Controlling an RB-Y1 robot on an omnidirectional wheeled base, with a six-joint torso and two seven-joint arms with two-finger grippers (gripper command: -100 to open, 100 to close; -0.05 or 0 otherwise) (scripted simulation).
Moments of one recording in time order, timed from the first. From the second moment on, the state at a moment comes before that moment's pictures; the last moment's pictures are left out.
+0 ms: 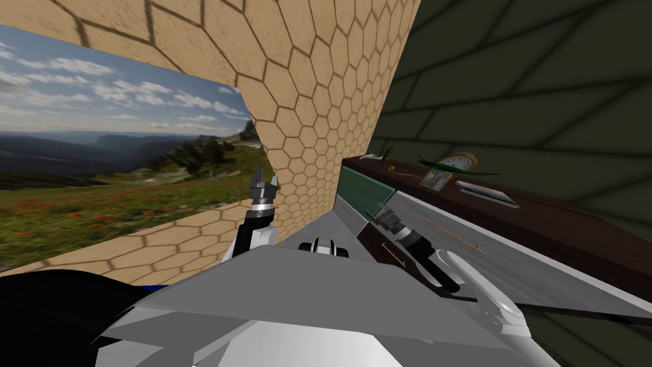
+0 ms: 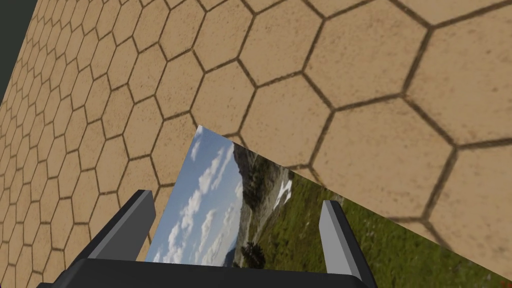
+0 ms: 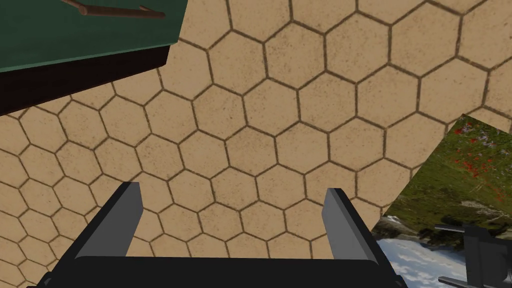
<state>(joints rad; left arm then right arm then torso) 0.47 0.00 0.05 -2.28 0.09 -0.43 -0.02 0.49 -0.76 -0.08 -1.95 0.62 -0.50 0.55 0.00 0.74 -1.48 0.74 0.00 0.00</state>
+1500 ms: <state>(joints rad) 0.47 0.00 0.05 -2.28 0.09 -0.43 -0.02 0.40 -1.17 -0.08 -1.67 0.87 -0.49 0.80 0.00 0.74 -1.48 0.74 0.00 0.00</state>
